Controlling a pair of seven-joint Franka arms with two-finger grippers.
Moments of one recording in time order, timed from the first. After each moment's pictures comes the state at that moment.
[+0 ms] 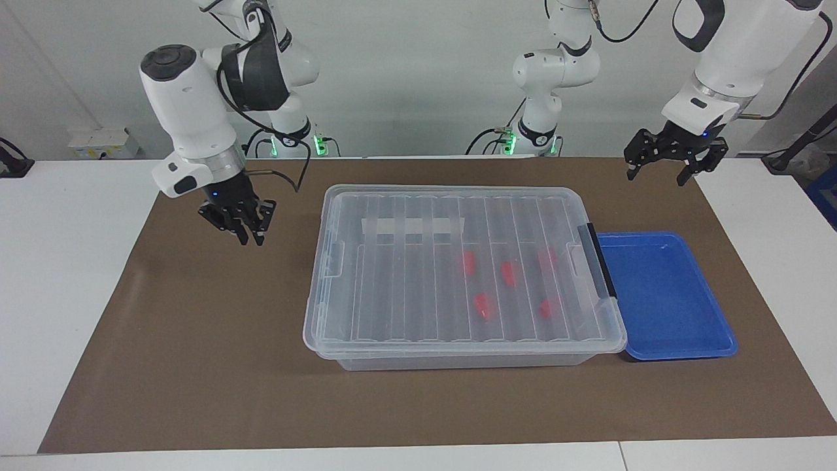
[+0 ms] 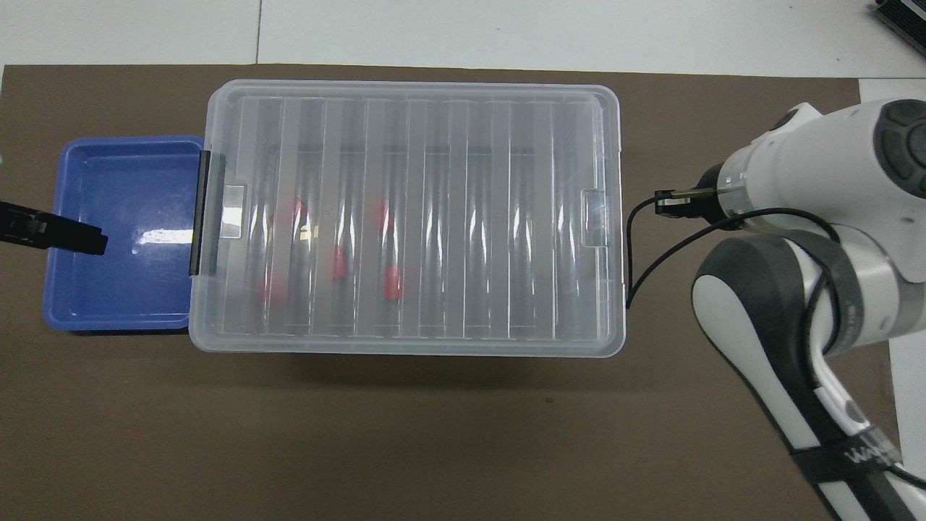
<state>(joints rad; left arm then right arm) 0.04 -0.03 -0.08 -1.62 0.00 1.60 0.22 0.05 0.02 0.01 -1.80 0.01 1.95 0.18</state>
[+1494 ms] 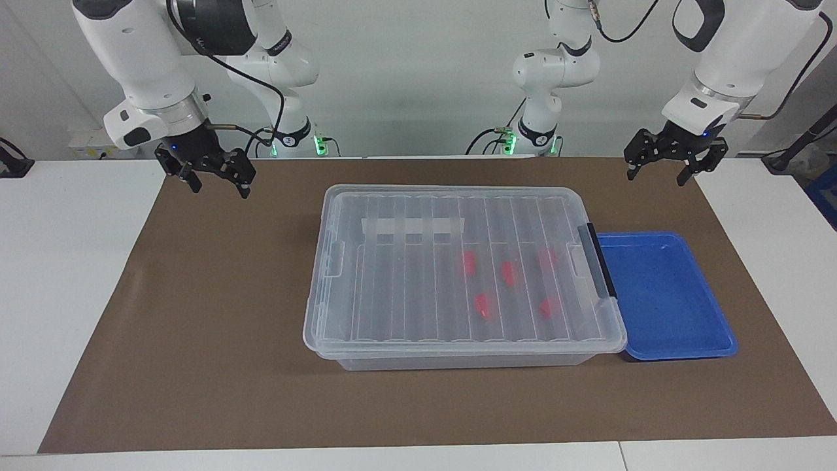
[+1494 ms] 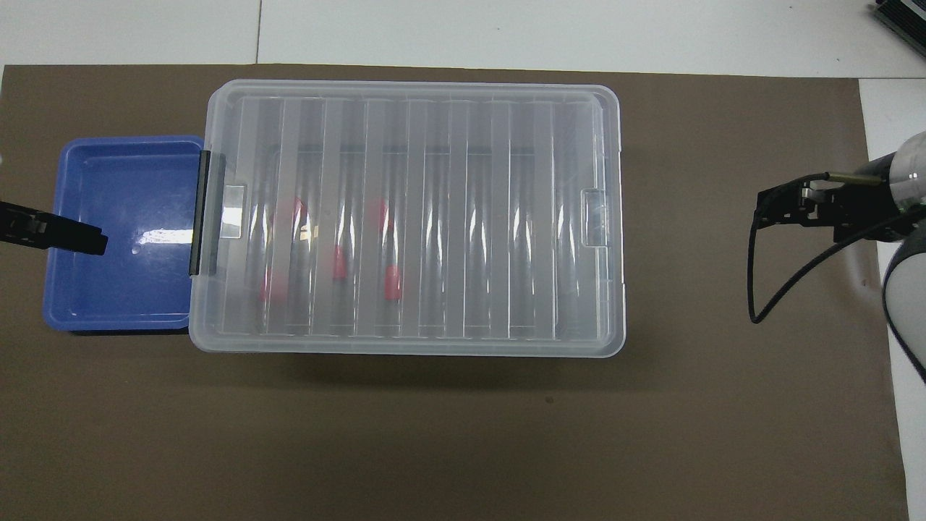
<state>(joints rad) 0.04 -0.03 -0.08 -1.62 0.00 1.60 0.22 0.02 0.01 0.02 -1.61 0.01 1.62 0.23</state>
